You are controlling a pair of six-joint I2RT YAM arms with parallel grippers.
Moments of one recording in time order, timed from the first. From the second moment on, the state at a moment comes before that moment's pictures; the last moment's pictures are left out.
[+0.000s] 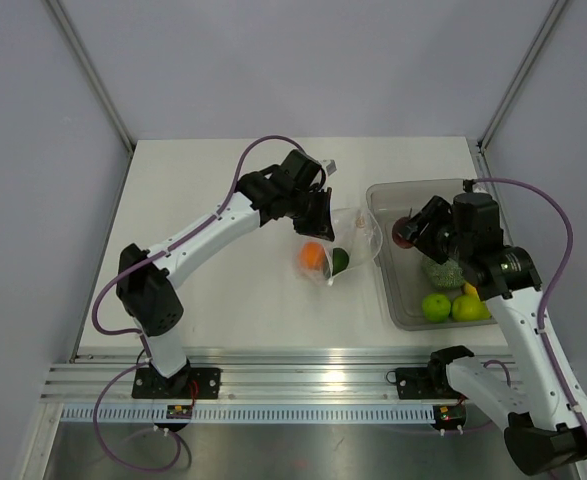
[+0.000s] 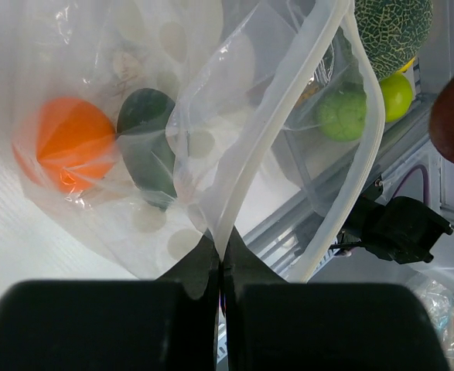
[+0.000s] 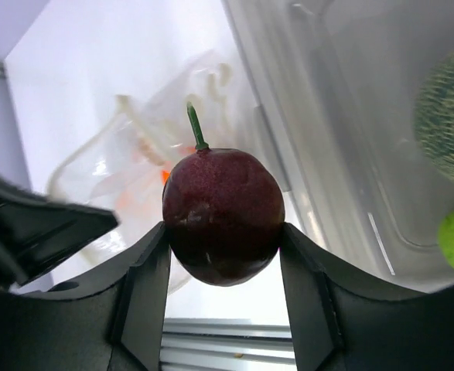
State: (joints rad) left arm -0.77 1.77 1.72 -0.81 0.28 -0.57; right arm 0.23 0.89 1.08 -0.84 -0.01 0.77
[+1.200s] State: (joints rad) left arm -0.77 1.78 1.70 -0.81 0.28 -0.56; right arm 0.22 0.94 1.02 -1.13 0.30 0.95
